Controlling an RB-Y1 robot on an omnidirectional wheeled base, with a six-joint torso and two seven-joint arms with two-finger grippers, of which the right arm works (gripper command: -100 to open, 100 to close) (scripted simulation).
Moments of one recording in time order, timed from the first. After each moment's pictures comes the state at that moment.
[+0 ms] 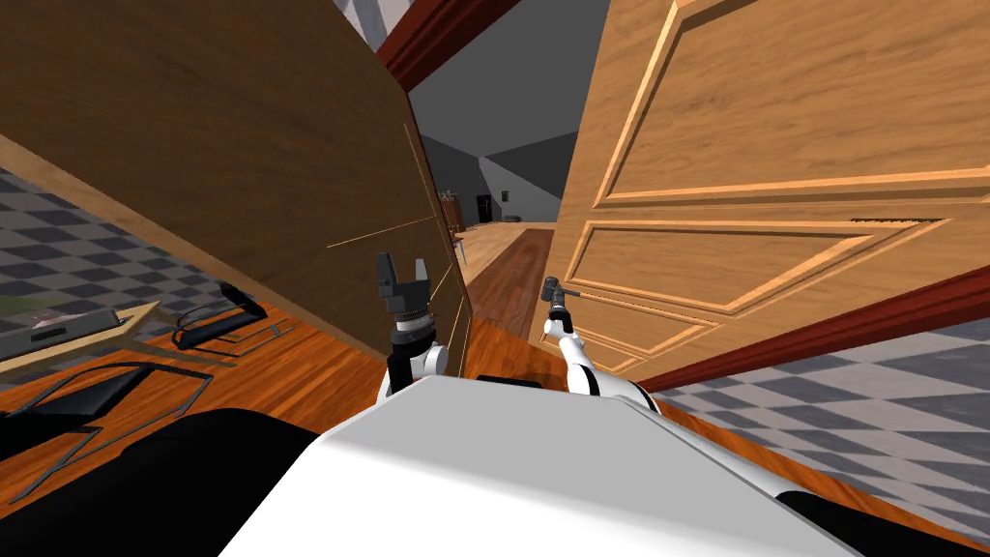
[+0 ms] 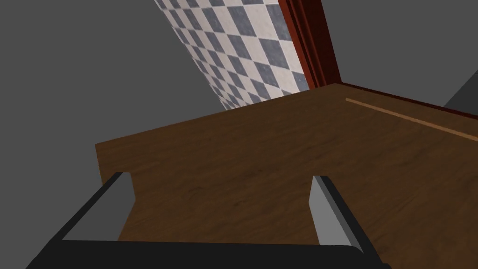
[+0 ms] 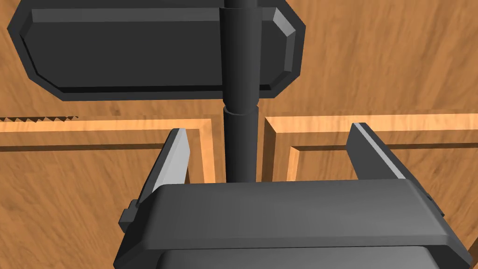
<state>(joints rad) -0.51 0.01 -0.39 -0.66 -0.11 -0.50 0.28</state>
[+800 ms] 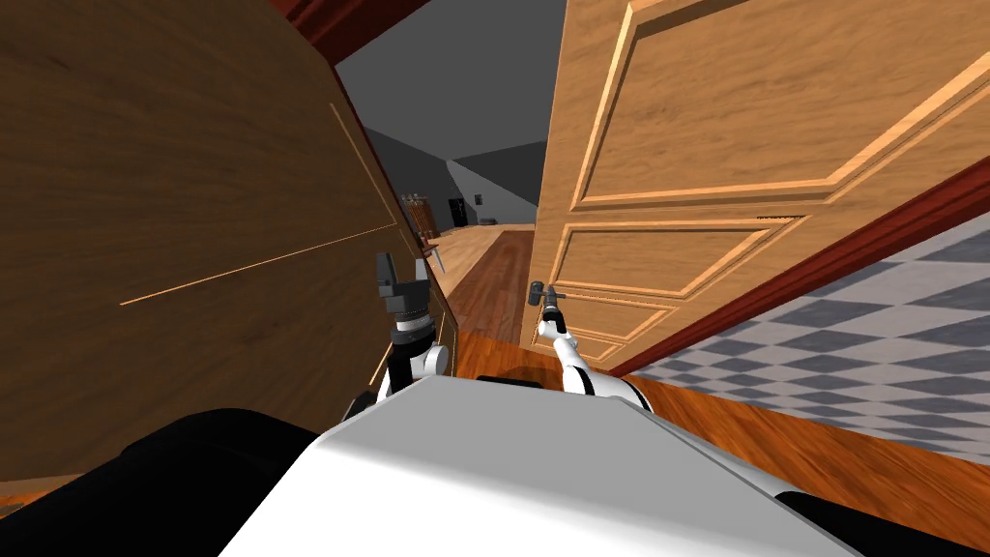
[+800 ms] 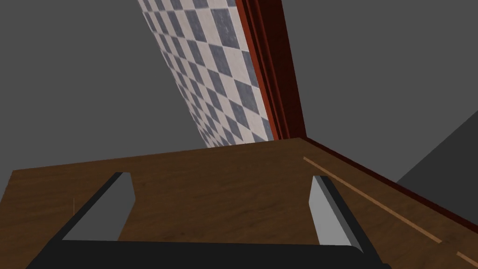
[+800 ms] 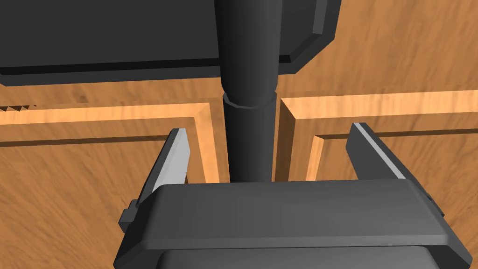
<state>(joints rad) -0.50 0.04 -0.33 -0.65 -0.11 -0.50 0.25</state>
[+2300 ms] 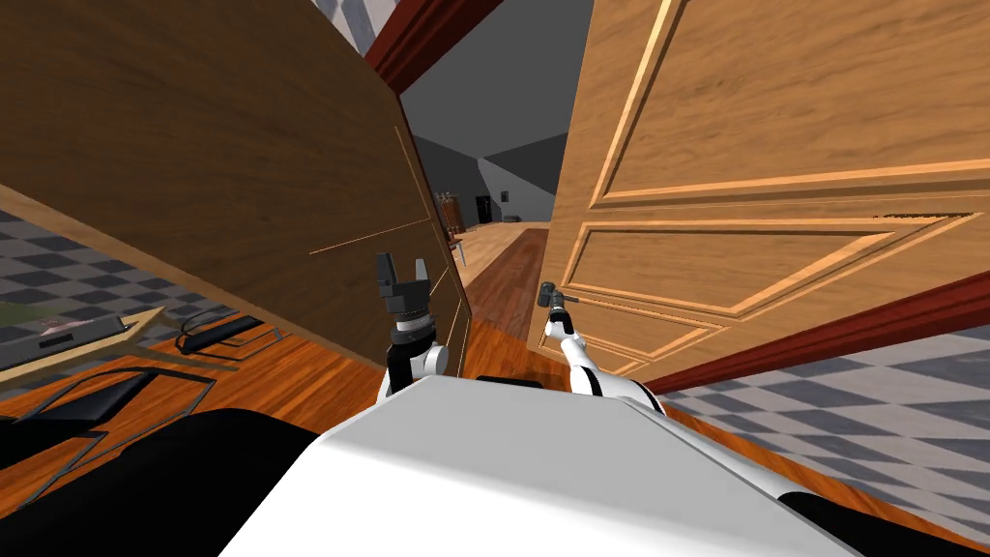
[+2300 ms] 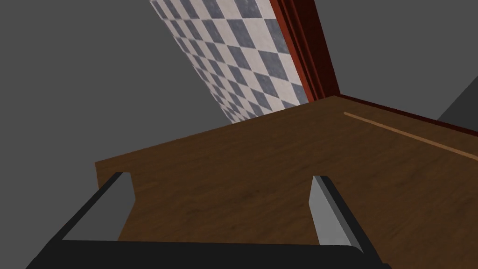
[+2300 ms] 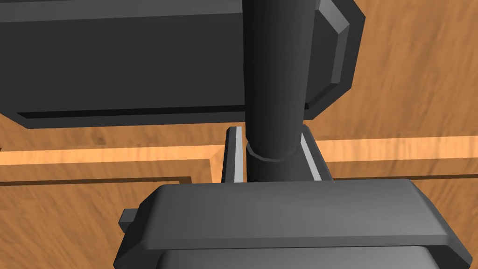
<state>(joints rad) -0.50 -0.02 -0.32 -0.63 -0.11 -0.50 0.21</state>
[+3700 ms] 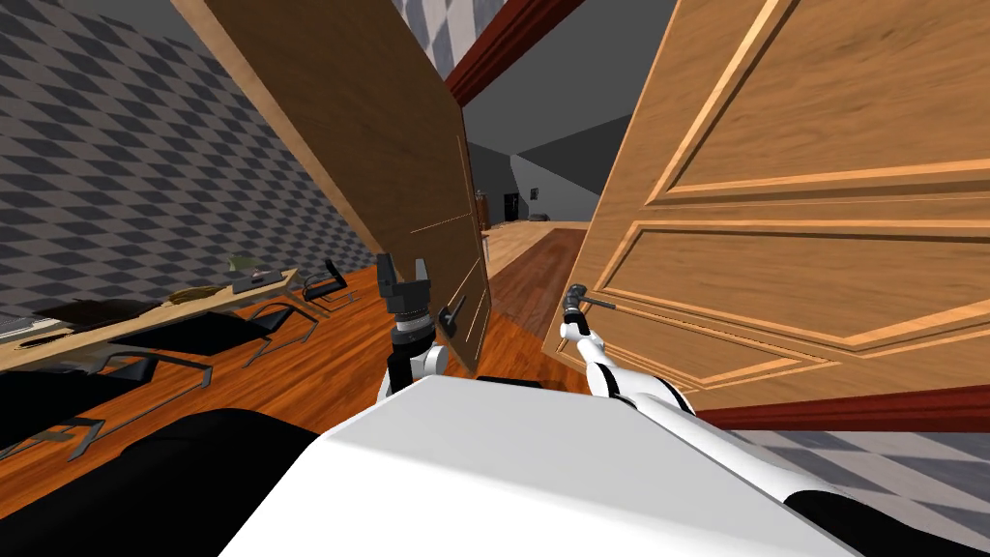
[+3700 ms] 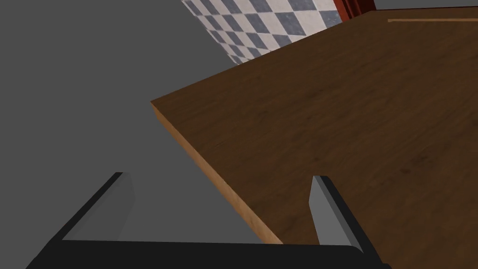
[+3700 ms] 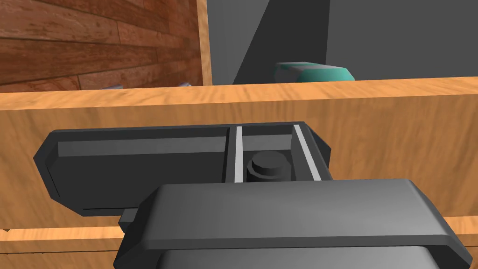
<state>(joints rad) -0.51 -0.18 -0.28 -0.53 -0.12 -0.53 0.07</state>
